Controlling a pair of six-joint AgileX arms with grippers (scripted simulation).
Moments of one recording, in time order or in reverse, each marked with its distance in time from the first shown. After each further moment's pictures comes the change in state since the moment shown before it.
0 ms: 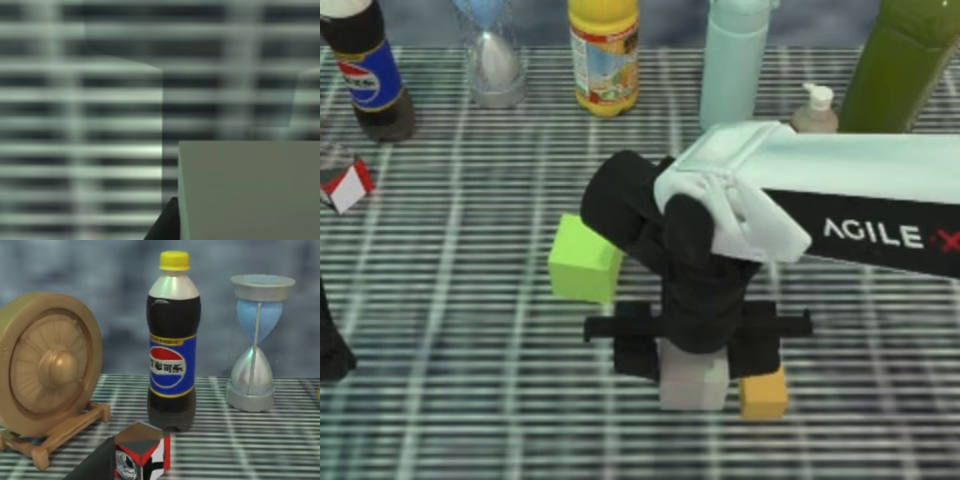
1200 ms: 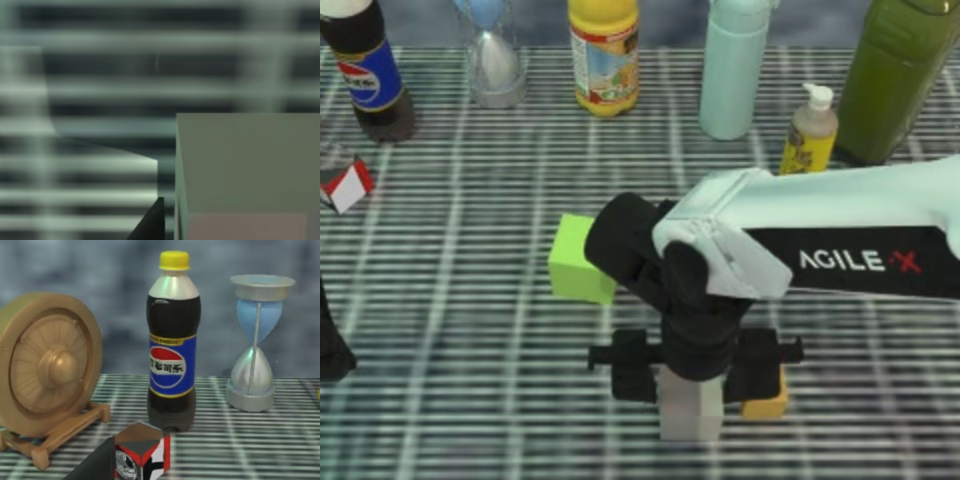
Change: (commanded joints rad) left arm 0.000 0.000 0.000 0.000 0.000 0.000; right arm 0.005 0.053 -0.087 0.138 0.002 0.002
